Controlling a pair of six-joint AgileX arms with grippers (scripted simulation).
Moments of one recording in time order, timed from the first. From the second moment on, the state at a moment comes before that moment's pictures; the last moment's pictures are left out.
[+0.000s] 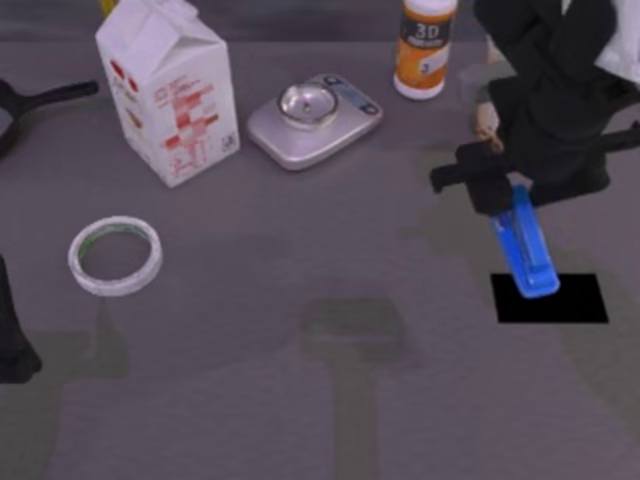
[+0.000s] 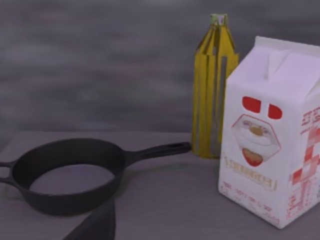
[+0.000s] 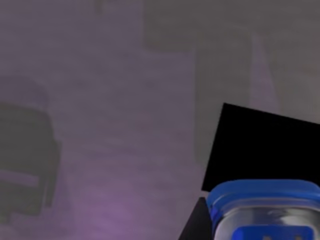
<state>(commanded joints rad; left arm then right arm) 0.00 0.00 0.00 0.00 0.00 0.00 0.45 1.88 1.54 -1.02 0.09 0.23</state>
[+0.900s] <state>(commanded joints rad) 0.00 0.00 0.00 0.00 0.00 0.00 0.15 1.90 1.50 -1.16 0.04 1.63</state>
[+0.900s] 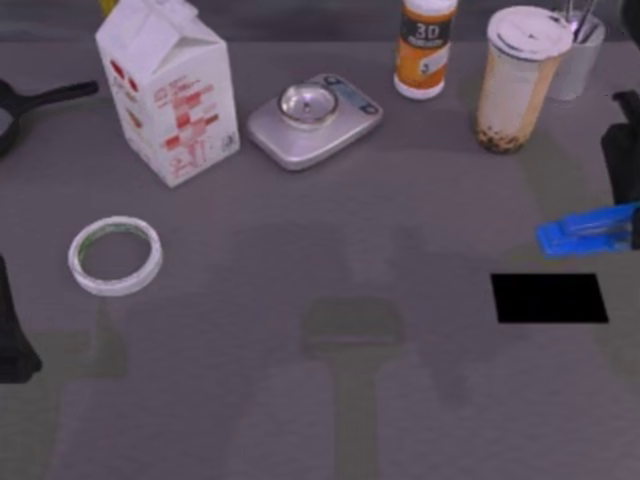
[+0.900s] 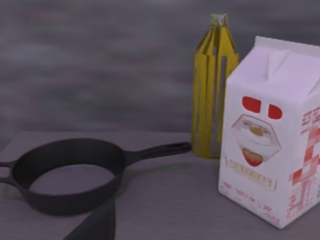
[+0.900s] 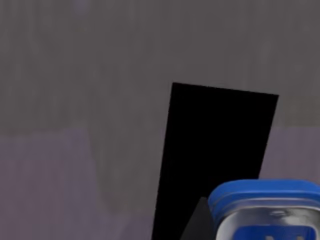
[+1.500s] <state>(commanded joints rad) 0.00 0.00 0.00 0.00 0.00 0.00 0.14 1.90 1.49 -1.16 0.02 1.72</state>
